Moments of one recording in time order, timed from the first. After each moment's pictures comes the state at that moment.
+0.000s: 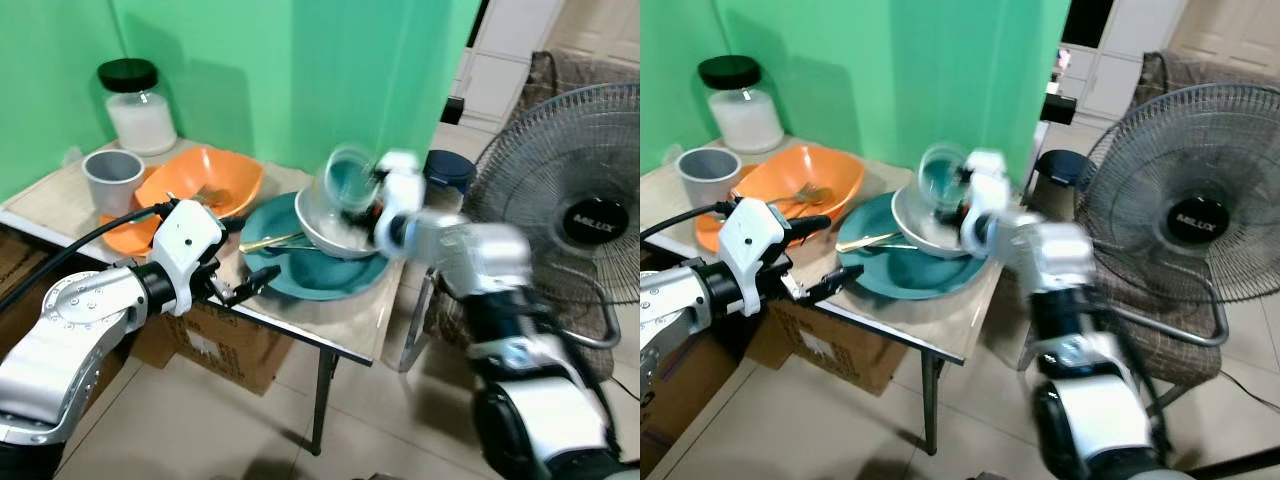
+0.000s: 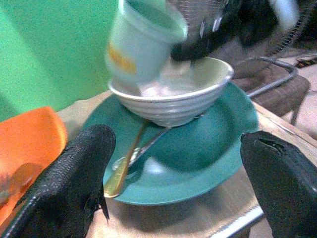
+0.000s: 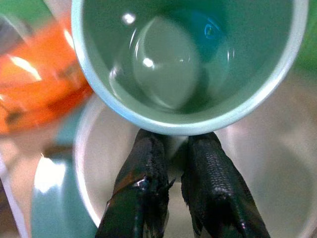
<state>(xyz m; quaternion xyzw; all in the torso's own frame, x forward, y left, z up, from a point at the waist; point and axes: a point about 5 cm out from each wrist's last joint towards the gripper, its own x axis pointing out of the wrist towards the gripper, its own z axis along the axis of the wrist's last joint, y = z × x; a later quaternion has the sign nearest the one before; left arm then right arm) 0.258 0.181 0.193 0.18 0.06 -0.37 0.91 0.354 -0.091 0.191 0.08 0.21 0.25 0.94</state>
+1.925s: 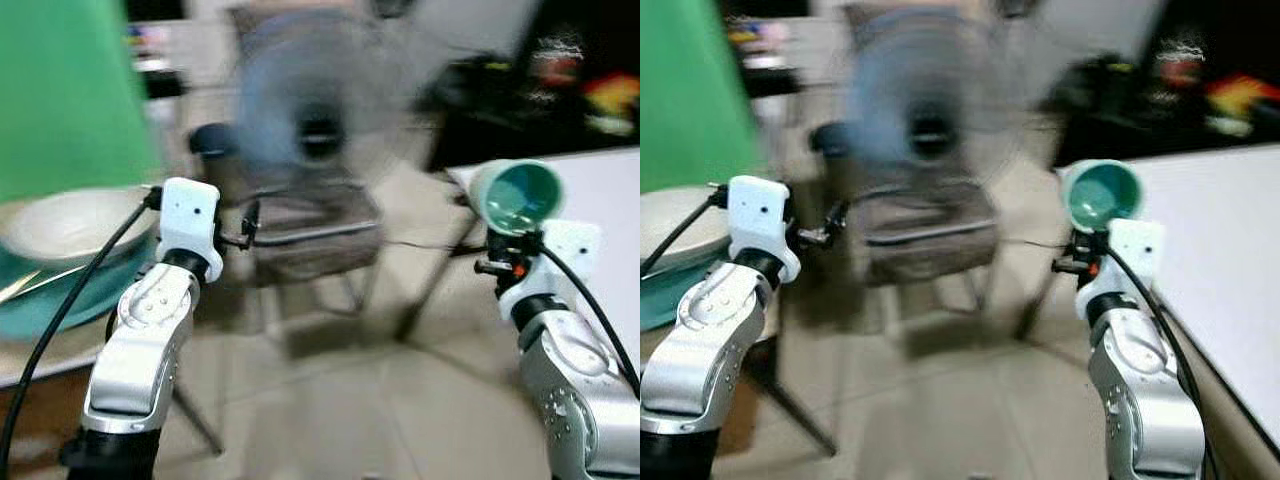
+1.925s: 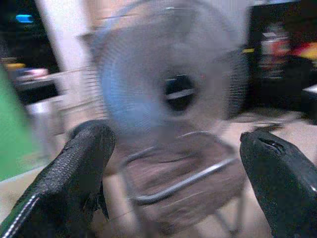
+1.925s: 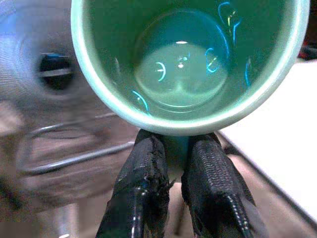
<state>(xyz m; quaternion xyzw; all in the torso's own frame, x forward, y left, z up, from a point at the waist) 0.285 0.163 0.181 0.10 -0.01 -0.08 0.99 0.247 -0.185 0.164 0.03 0.06 -0.05 1.00</state>
